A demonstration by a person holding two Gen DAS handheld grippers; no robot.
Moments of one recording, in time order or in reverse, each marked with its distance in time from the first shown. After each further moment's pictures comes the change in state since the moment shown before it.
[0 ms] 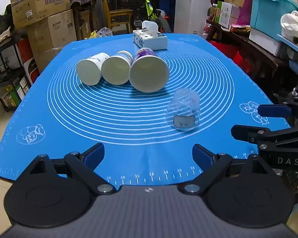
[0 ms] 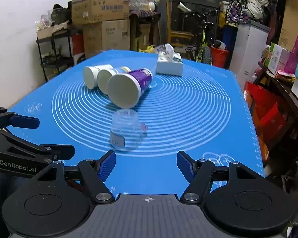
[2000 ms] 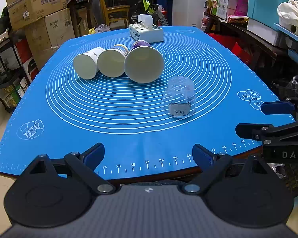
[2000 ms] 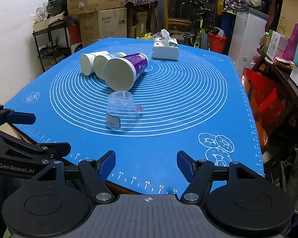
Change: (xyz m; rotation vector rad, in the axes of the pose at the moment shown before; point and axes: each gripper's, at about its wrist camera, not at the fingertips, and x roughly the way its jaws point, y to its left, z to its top) left arm -0.002 -0.011 -0.011 0.029 0.027 0.012; right arm 0.000 -0.008 -0.015 0.022 0.066 0.005
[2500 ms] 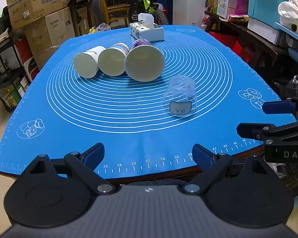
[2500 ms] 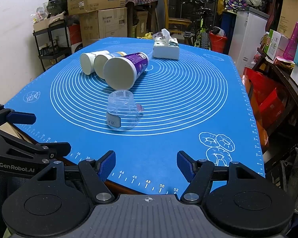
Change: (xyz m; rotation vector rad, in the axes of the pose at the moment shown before) left arm 0.001 -0.001 0.000 0.000 0.005 0.004; right arm 0.001 -0.001 -0.001 0.001 0.003 0.003
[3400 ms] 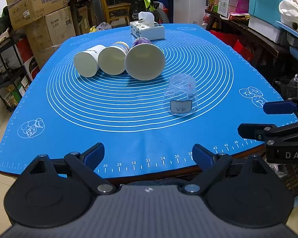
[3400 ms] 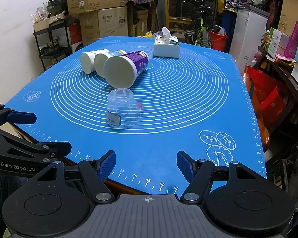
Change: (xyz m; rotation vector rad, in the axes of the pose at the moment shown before) left arm 0.003 0.001 -0.002 0.000 0.007 0.008; right arm -0.001 0.001 0.000 0.001 0.007 0.005
